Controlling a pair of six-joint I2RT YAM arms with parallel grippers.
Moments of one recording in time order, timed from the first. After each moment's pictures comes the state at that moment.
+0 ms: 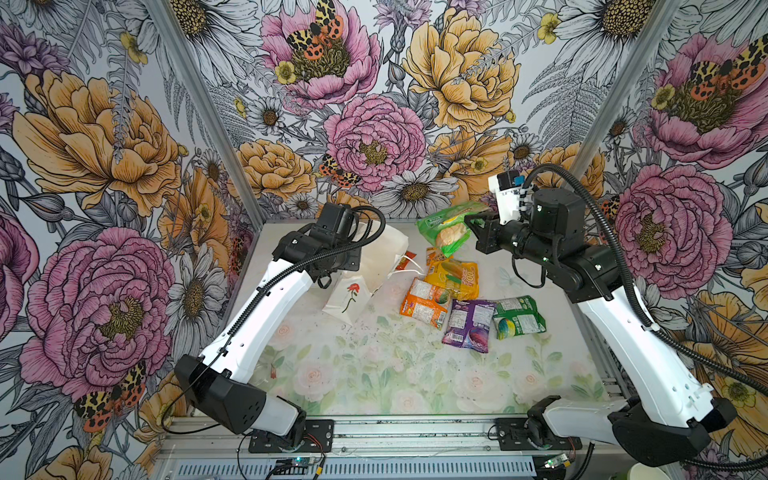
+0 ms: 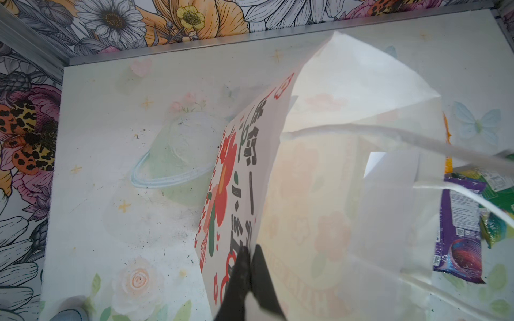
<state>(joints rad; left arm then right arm) -0.48 1.46 1.65 -1.06 -0.21 -0.24 0.49 1.29 1.73 -0.76 -0.18 0.19</state>
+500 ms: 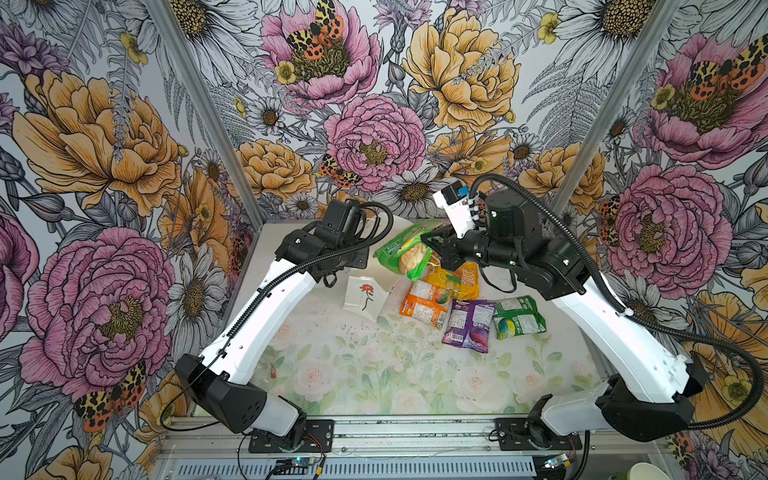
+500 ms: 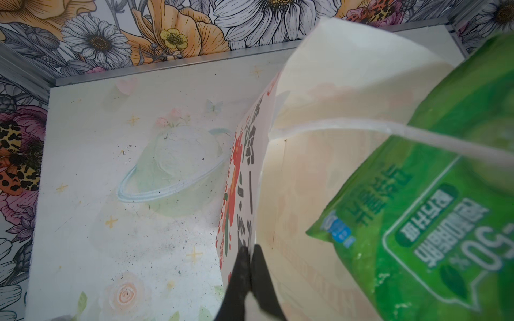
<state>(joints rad) -0.53 1.47 1.70 -1.06 -0.22 -0.26 0.74 1.42 1.84 -0.86 -0.19 0.12</state>
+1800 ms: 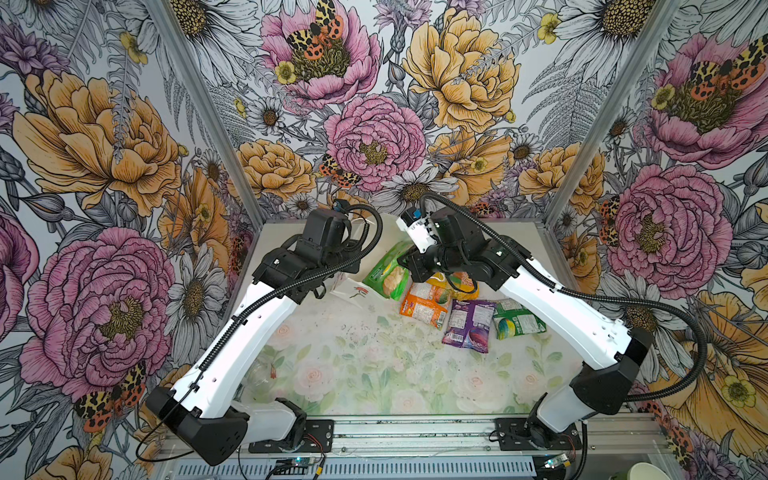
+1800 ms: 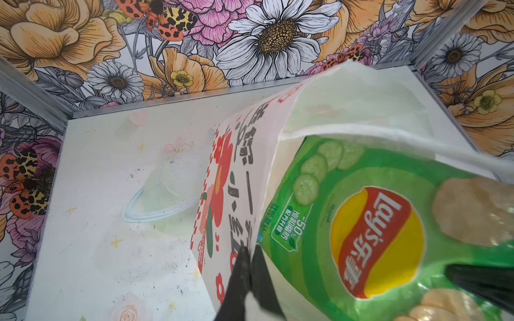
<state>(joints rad) -0.54 1.30 1.57 -0.93 -0.23 -0.21 0.76 1.61 1.77 -0.83 -0.20 0.14</state>
